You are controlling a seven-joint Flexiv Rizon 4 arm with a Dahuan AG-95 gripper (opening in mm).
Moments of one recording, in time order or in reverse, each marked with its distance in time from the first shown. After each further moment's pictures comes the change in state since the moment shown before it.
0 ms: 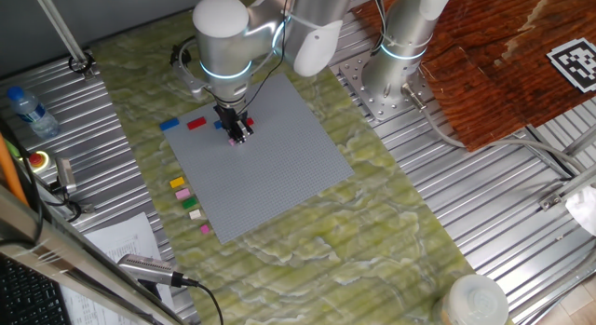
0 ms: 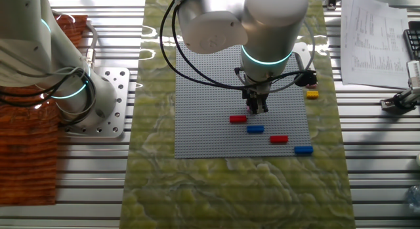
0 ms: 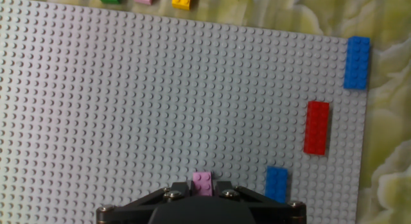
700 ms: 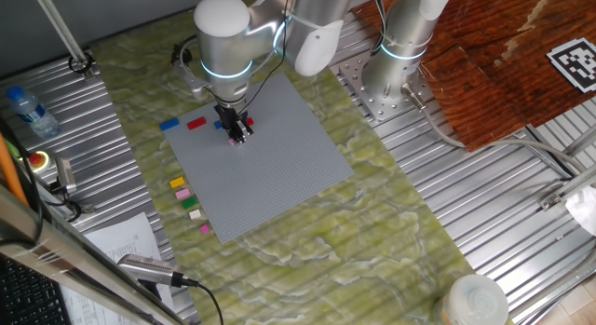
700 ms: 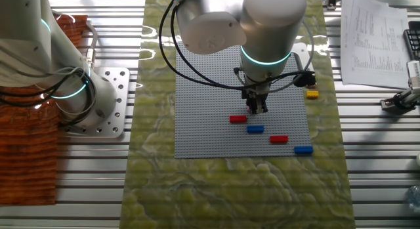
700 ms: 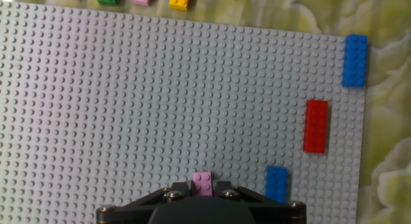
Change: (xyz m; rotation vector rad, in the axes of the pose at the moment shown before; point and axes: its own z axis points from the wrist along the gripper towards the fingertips) arm 0.000 0.000 0.000 0.001 -0.006 0.001
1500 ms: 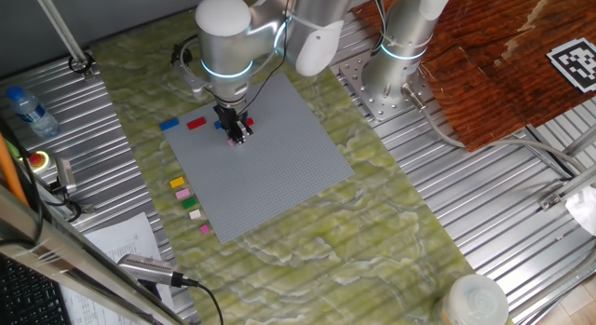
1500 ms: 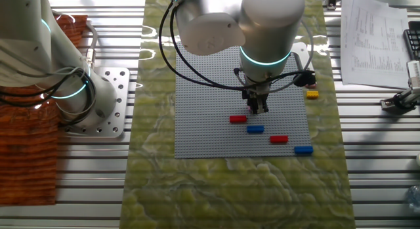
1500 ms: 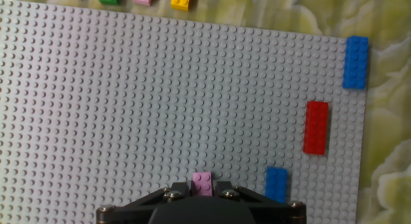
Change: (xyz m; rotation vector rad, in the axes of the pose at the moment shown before) arm -0.003 0.000 0.000 0.003 -0.009 0.001
